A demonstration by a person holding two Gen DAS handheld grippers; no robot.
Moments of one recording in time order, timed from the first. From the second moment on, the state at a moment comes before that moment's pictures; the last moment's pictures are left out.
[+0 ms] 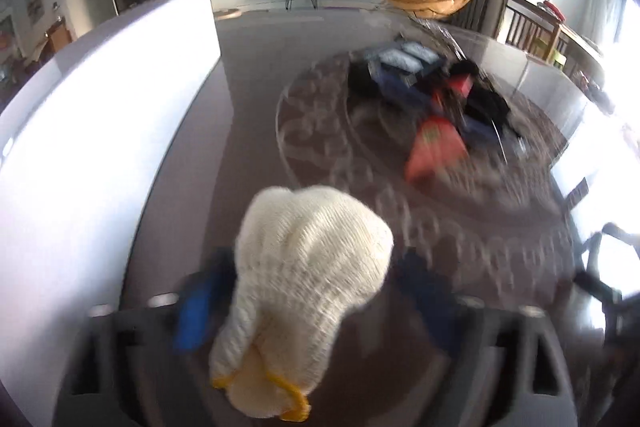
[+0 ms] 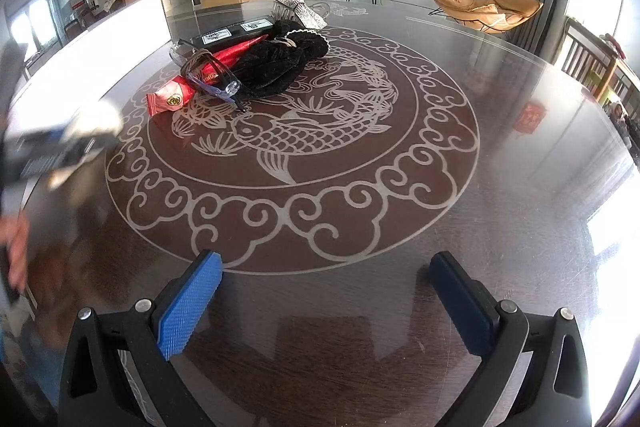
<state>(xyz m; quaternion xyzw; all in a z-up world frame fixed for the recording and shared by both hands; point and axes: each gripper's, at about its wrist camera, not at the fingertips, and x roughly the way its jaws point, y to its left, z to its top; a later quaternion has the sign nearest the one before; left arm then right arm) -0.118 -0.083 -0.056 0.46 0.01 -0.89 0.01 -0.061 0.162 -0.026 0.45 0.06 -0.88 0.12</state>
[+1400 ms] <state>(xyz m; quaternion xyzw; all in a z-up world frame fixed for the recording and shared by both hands) -0.115 -0.077 -0.063 0.47 0.00 -0.88 0.00 -0.131 0.078 0.024 0.48 0.08 -0.83 0.27</state>
